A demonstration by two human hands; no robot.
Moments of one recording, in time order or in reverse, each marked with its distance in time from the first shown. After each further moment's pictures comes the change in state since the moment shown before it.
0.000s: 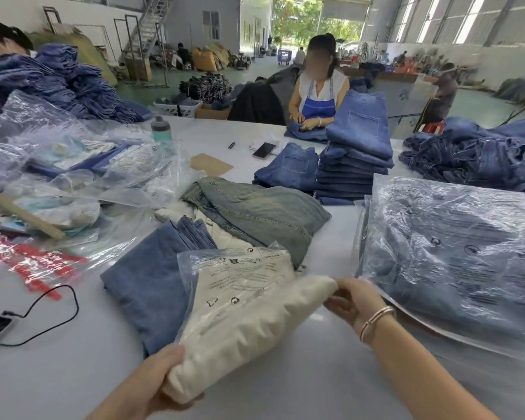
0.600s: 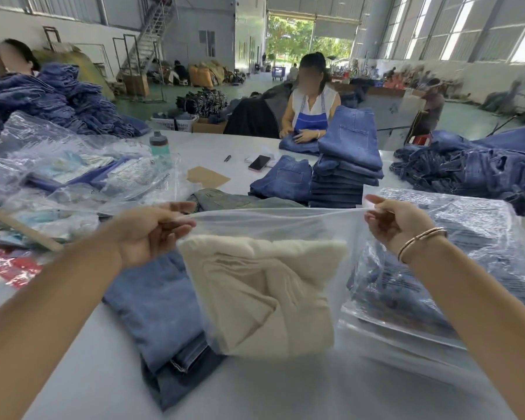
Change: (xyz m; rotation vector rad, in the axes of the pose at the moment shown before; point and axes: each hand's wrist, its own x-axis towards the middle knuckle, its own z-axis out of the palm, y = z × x) left_hand -0.015 0.207 0.041 0.081 -0.204 0.269; right_hand -0.042 -0.151 0.005 0.101 -0.011 -0.258
